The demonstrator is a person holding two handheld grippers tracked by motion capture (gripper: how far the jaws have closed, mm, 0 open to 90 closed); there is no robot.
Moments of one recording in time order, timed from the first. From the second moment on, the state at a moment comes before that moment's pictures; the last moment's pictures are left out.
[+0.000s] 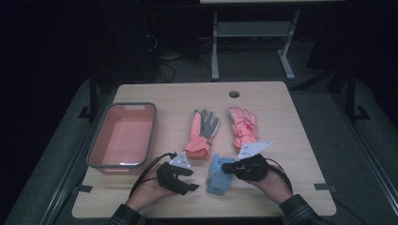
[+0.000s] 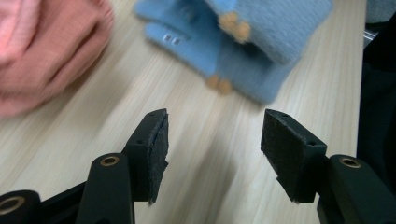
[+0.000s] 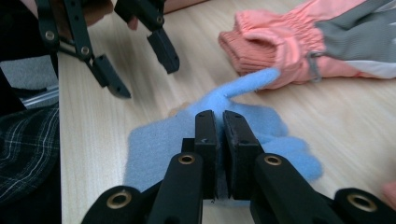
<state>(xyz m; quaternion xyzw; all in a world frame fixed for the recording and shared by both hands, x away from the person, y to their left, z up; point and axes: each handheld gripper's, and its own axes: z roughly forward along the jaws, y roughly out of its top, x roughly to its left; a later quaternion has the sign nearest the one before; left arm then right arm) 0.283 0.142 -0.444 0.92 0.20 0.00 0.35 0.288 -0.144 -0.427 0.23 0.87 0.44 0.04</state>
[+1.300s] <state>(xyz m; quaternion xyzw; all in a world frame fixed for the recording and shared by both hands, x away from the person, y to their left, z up) 0.258 0.096 -0.431 0.91 0.15 -0.06 0.38 0.325 -0.166 -0.452 0.29 0.88 0.36 0.10</state>
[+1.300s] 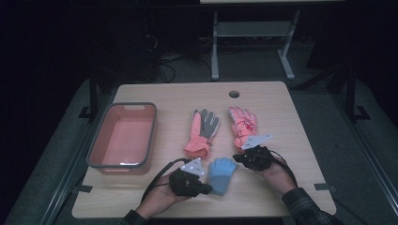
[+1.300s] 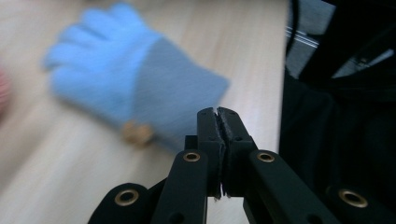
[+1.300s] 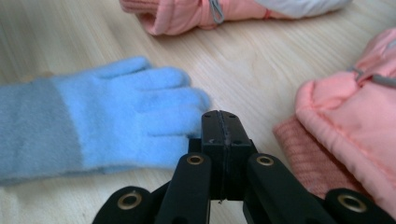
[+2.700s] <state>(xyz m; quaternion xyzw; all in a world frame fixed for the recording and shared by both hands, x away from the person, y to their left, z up) 0.302 0.088 -0.420 0.90 0.24 0.03 0.35 0.307 -0.194 -0.453 0.30 0.87 0.37 0.10</state>
